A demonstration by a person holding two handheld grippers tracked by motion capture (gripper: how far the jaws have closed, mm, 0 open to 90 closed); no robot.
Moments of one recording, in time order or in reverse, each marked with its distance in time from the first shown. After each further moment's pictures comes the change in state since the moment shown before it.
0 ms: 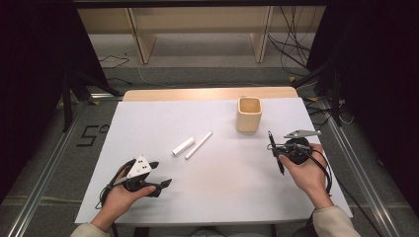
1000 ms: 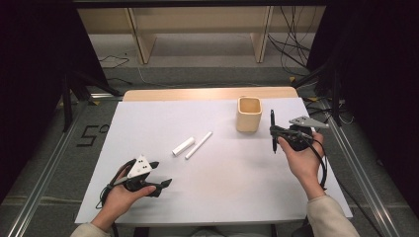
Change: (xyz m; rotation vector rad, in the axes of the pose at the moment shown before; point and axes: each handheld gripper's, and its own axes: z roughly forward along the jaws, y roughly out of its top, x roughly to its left) left arm 0.000 0.000 0.001 -0.001 0.000 -0.004; right arm -0.010 0.028 0.004 -0.292 -0.001 0.078
